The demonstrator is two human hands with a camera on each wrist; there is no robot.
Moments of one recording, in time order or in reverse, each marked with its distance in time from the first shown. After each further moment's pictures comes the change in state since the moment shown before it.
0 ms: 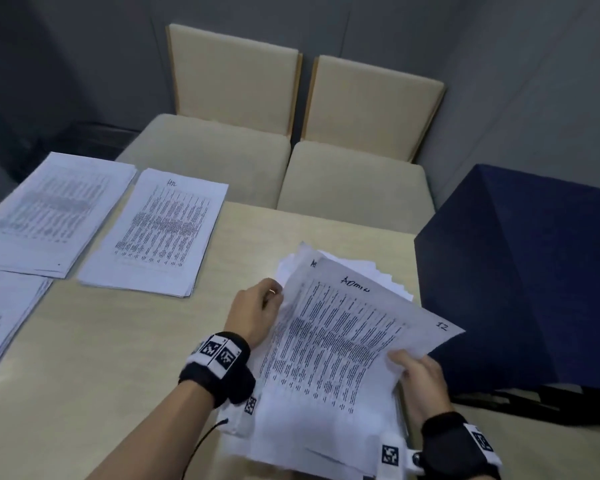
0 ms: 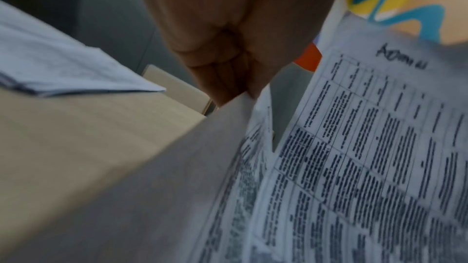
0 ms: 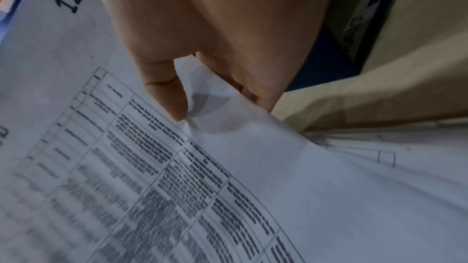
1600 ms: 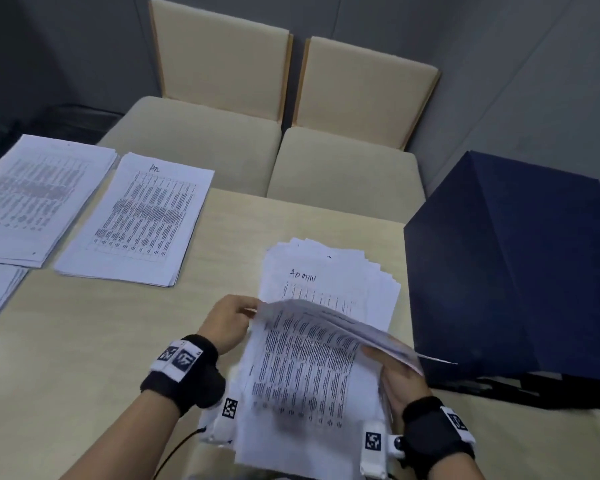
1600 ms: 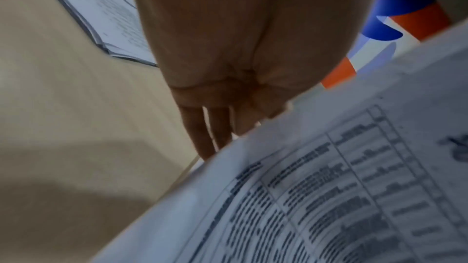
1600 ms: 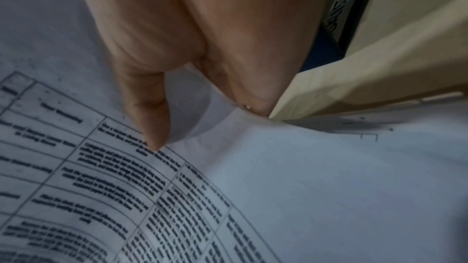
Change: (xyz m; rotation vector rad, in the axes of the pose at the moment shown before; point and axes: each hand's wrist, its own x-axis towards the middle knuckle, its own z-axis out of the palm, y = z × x) left_hand -0.012 -0.025 -0.003 -0.172 -0.348 -0.298; right_hand 0.007 0.011 0.001 0.054 -0.195 -0.025
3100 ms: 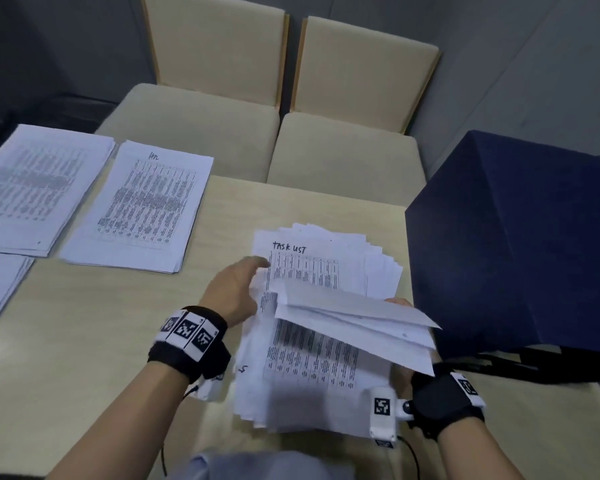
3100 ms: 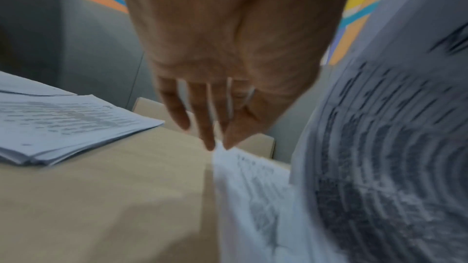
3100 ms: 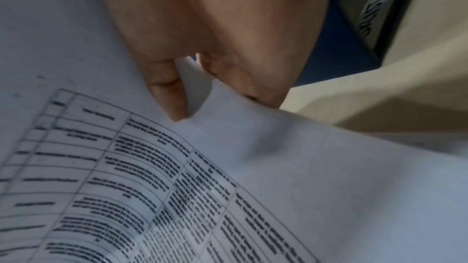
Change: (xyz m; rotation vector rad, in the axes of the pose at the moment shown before) left_hand -0.006 0.029 -0.016 0.538 0.081 0.159; right_hand -0.001 -0.027 -0.001 -0.088 0.040 -0.004
